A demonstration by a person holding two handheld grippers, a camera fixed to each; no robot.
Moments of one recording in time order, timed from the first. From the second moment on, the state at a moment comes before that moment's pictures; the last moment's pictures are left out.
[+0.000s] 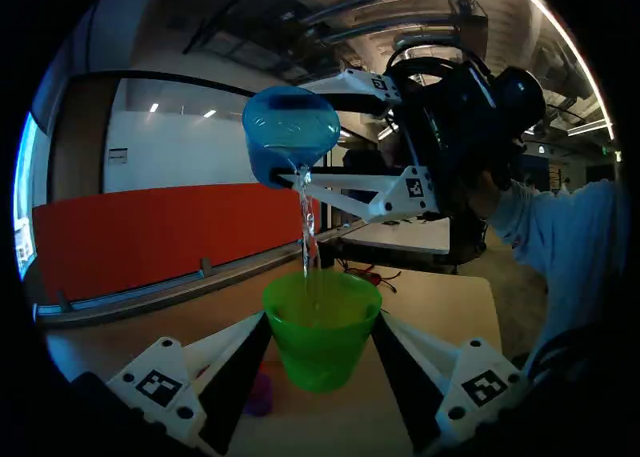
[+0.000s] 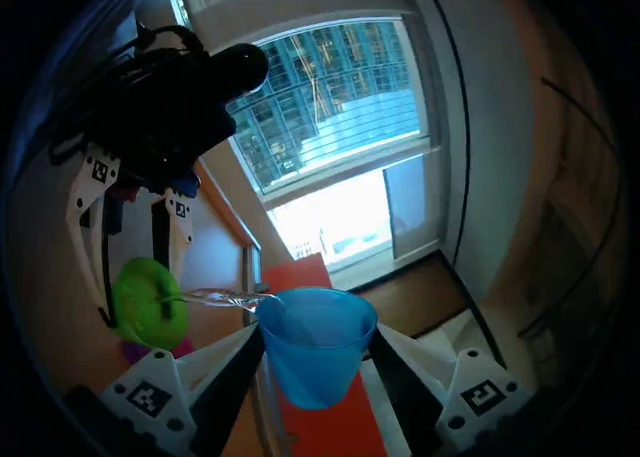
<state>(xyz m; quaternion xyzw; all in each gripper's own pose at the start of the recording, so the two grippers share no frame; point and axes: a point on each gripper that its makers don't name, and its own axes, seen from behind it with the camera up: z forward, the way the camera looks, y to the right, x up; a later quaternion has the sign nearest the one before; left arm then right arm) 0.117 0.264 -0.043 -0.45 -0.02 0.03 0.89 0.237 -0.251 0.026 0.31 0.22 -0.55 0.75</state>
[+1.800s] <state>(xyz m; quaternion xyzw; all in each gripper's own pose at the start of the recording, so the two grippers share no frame) 0.125 0.261 -0.041 -0.44 -0.02 0.03 0.90 0.283 -0.258 0.022 0.23 0.30 -0.67 0.64</state>
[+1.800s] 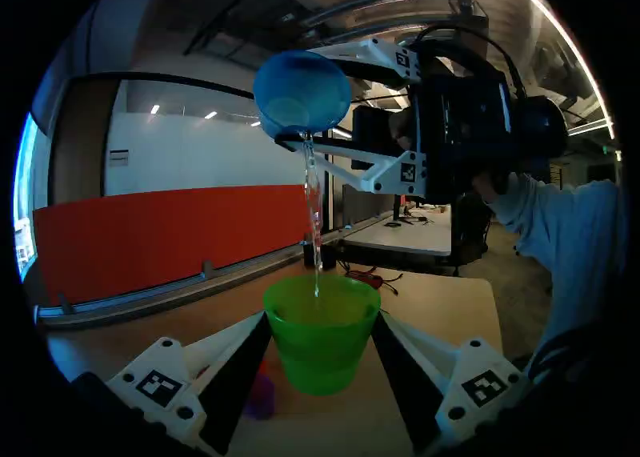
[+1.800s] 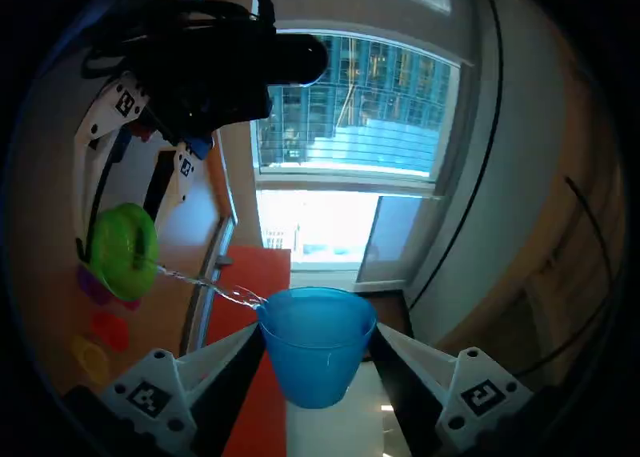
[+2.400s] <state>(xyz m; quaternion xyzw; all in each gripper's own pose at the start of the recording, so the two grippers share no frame) 0.128 0.259 -0.040 -0.44 -0.01 0.03 0.90 0.295 -0.267 0.015 0.19 0.33 -0.72 0.58</state>
